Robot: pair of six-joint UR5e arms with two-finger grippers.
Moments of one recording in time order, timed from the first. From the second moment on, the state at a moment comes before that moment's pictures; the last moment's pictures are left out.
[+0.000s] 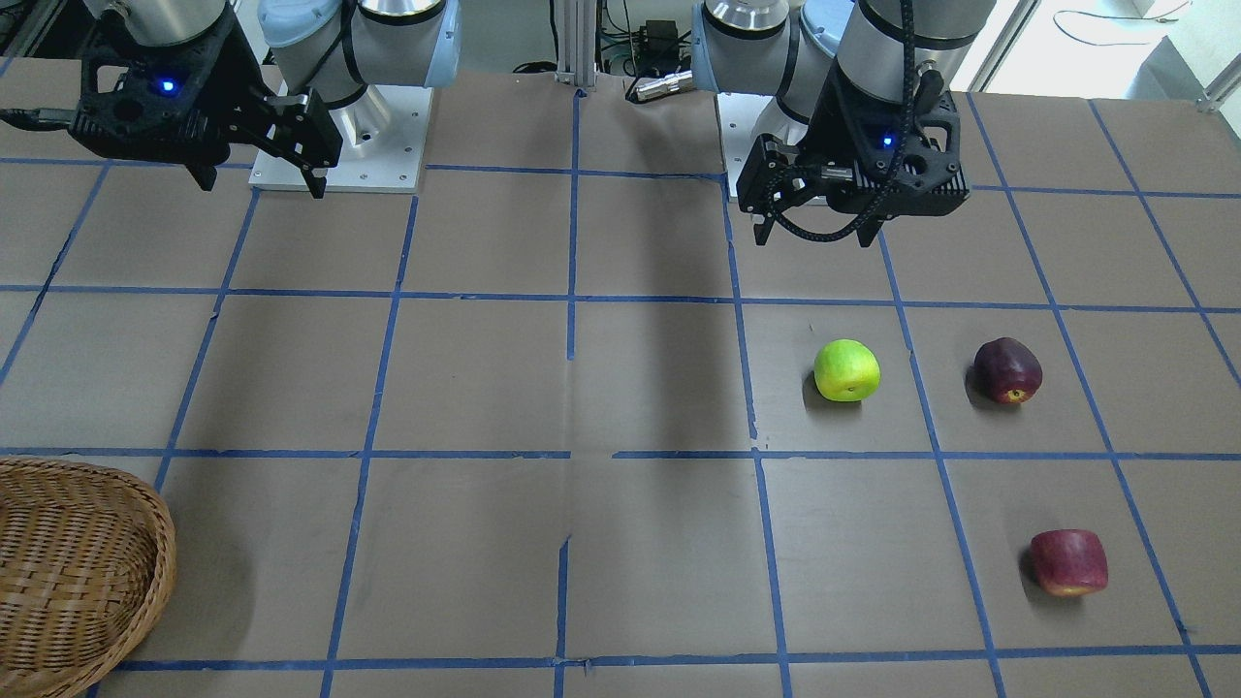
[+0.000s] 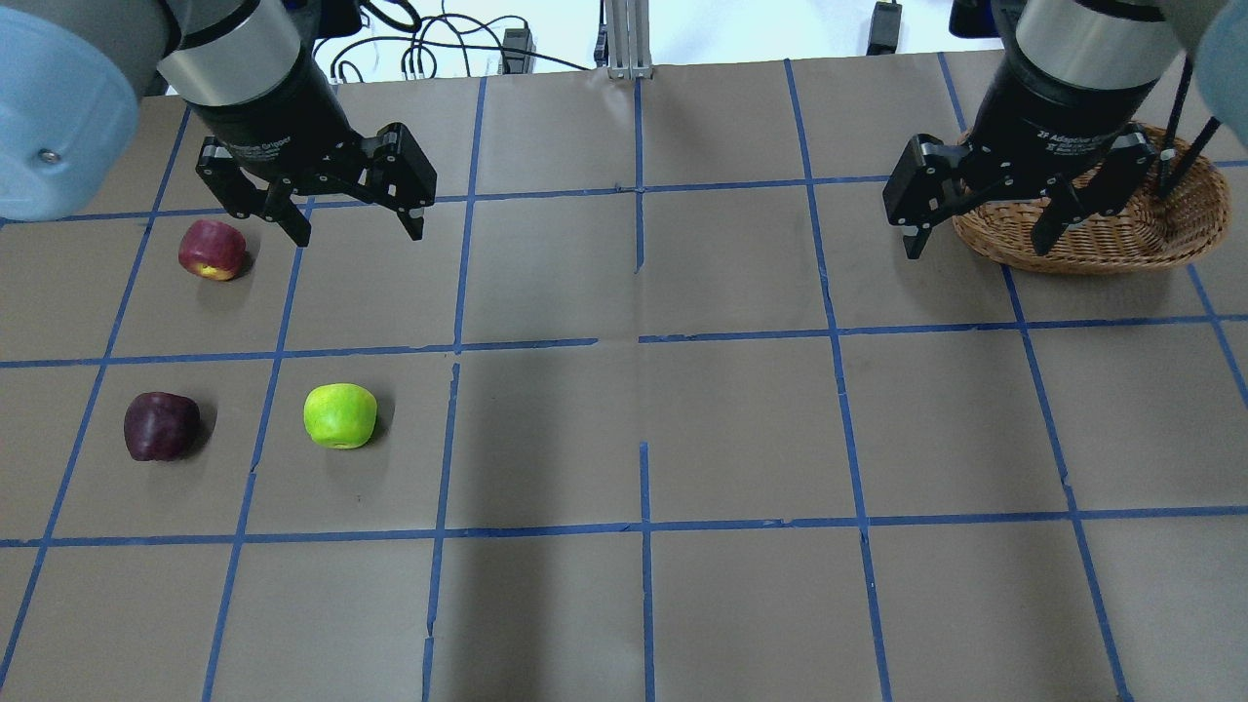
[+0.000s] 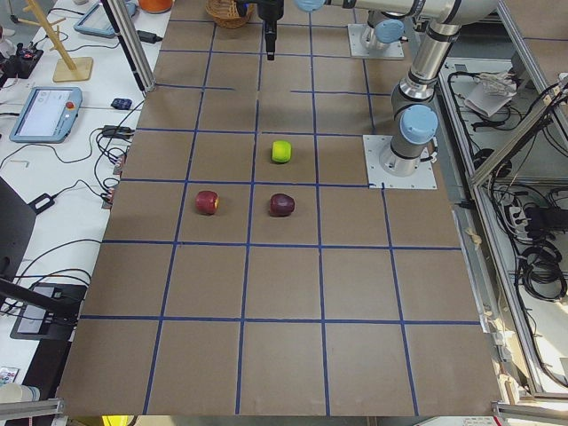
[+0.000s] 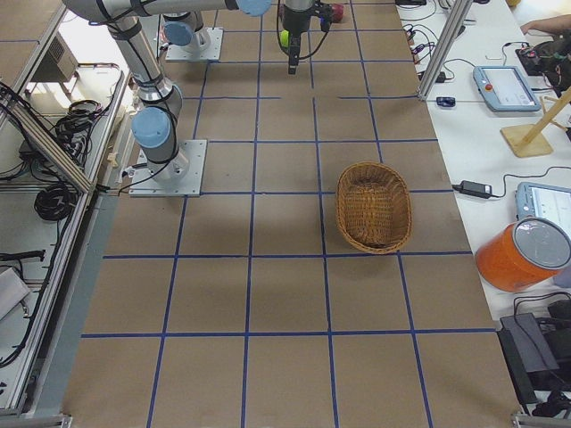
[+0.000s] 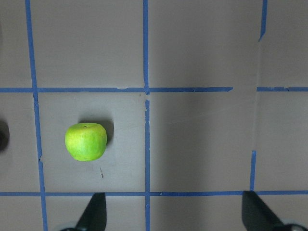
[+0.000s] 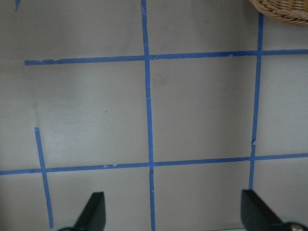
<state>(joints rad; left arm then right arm) -1.63 -1.58 -1.51 -1.62 1.57 -0.07 1.55 -1.64 1.55 -1.42 -1.61 0.02</state>
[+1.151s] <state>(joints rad) -1.51 -1.61 -1.77 -1.38 1.58 0.13 1.55 -1.64 1.55 -1.42 -1.61 0.01</state>
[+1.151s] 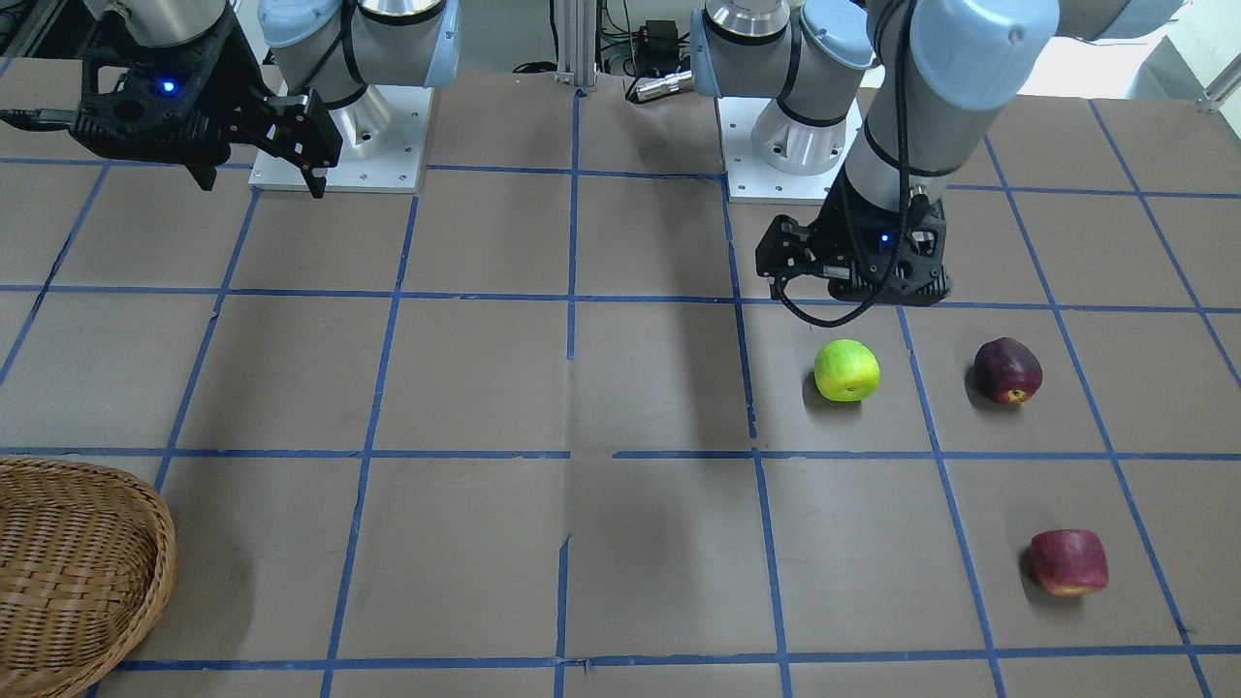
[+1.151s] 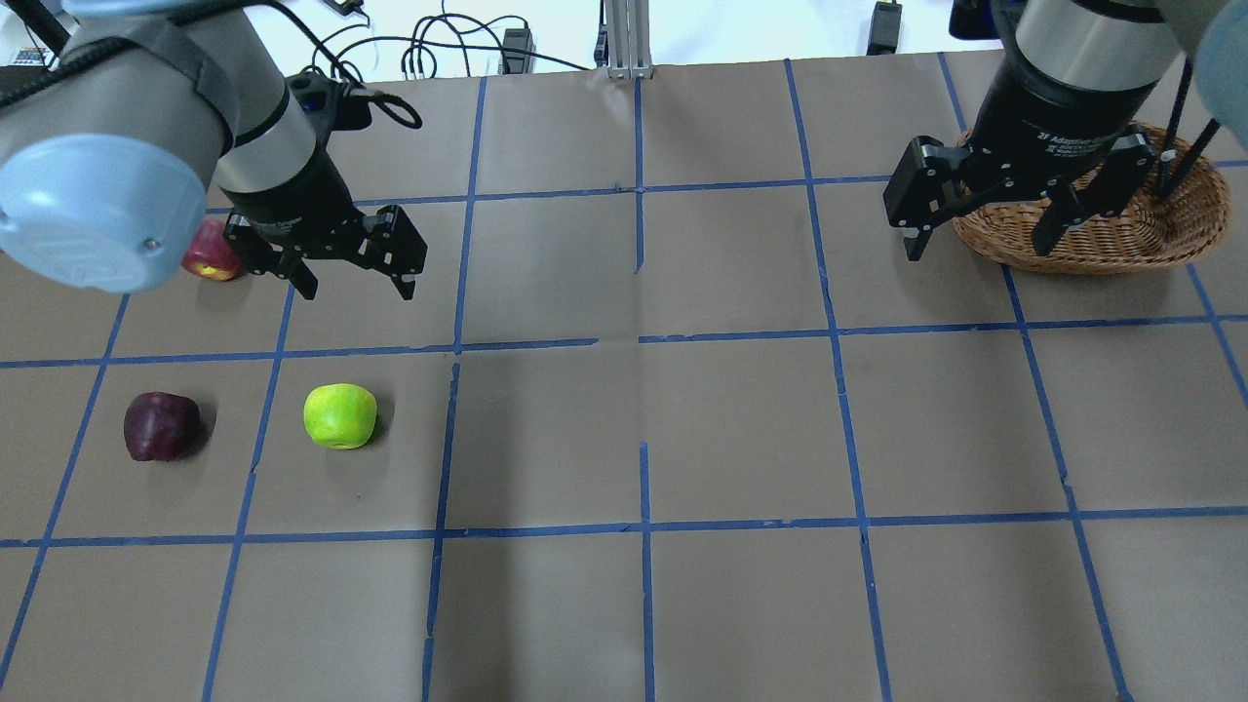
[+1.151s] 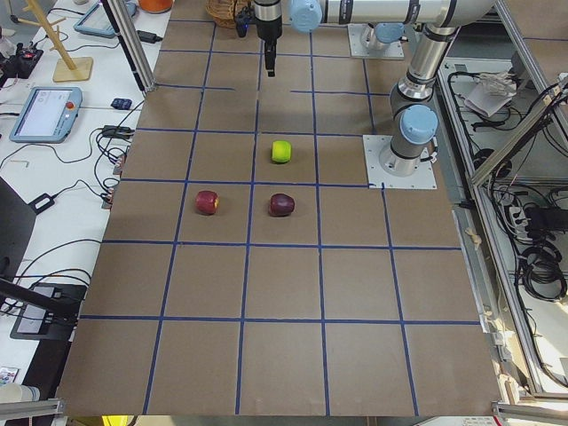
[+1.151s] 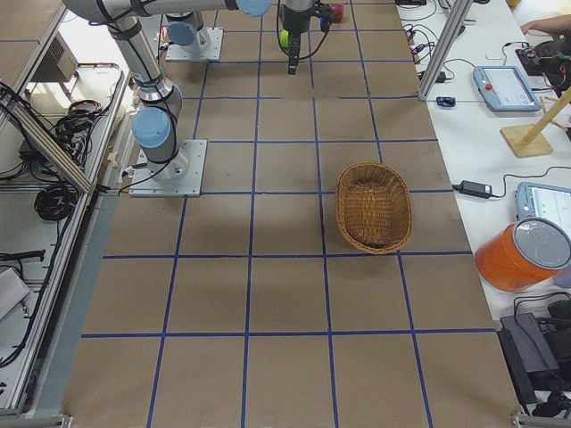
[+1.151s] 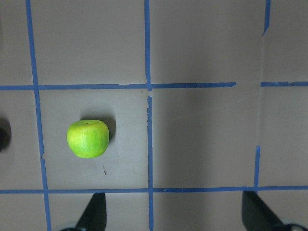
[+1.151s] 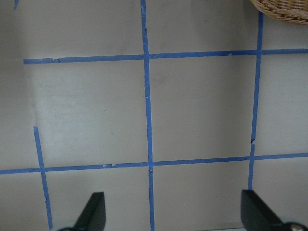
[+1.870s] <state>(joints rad) -1.31 -1.69 -2.19 -0.89 1.58 0.39 1.55 -1.63 1.55 -1.42 -1.61 0.00</state>
